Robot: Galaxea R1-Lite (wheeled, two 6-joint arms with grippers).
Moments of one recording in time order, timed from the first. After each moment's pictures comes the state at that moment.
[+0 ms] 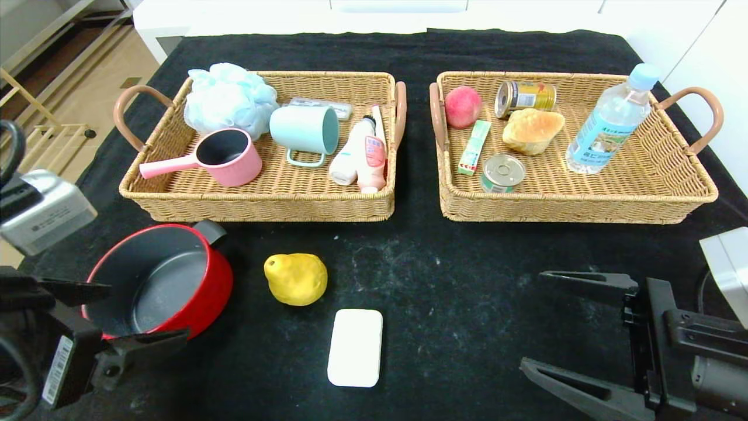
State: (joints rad) left arm -0.40 1.12 -1.02 0.55 0.18 0.12; right arm 0.53 1.31 -0.41 -0.81 0.53 -0.15
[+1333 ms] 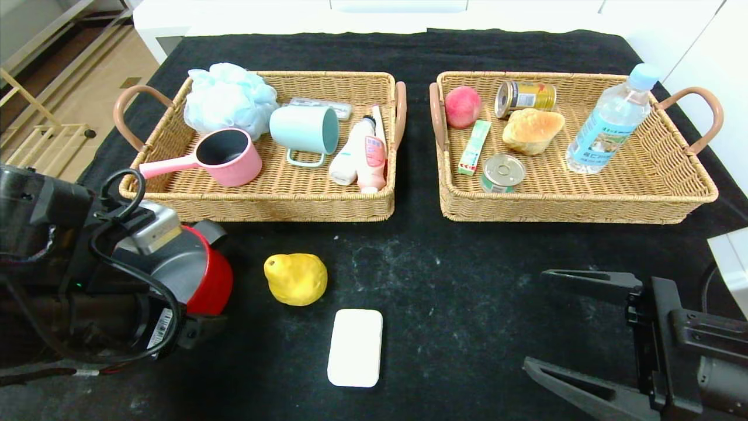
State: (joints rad) left arm -0.27 1.33 -0.91 0.32 0.19 0.11; right arm 0.53 1.30 -0.41 -0.81 0.53 -0.15
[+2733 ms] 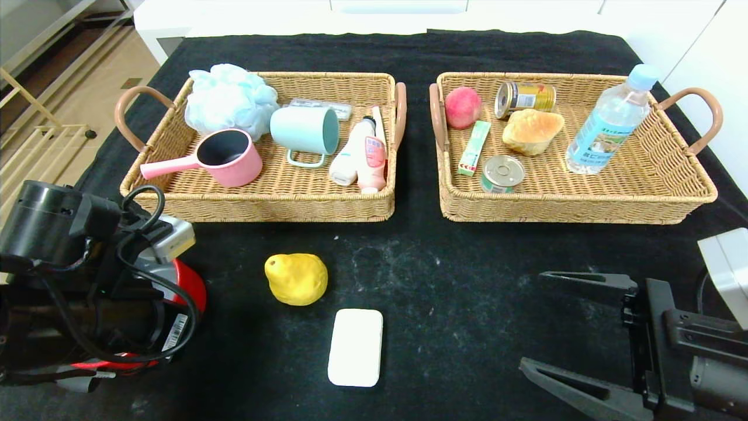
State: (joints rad) left arm -0.25 1.39 -0.87 0.27 0.19 0.11; right arm 0.53 1.31 -0.41 -0.81 0.52 -0.15
